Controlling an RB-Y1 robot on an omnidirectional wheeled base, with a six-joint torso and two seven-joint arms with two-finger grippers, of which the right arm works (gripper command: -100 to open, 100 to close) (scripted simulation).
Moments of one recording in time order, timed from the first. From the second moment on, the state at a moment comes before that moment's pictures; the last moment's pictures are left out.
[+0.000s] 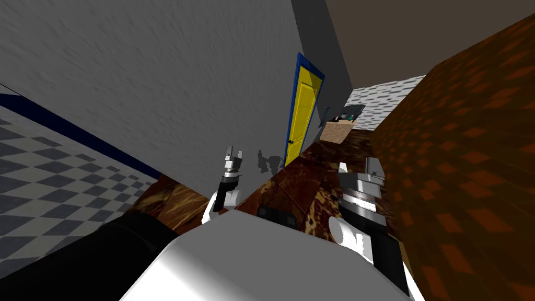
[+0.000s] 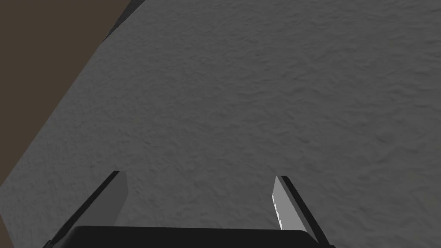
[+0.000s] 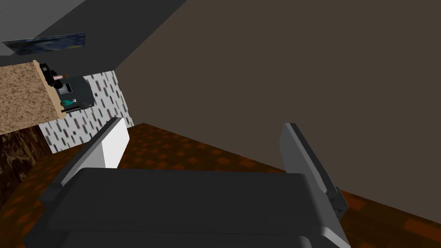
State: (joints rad) arm 0.53 0.02 -0.04 -2.31 -0.11 -0.41 0.07
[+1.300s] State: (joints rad) arm 0.44 -0.05 -0.08 -2.05 0.02 -0.49 0.23
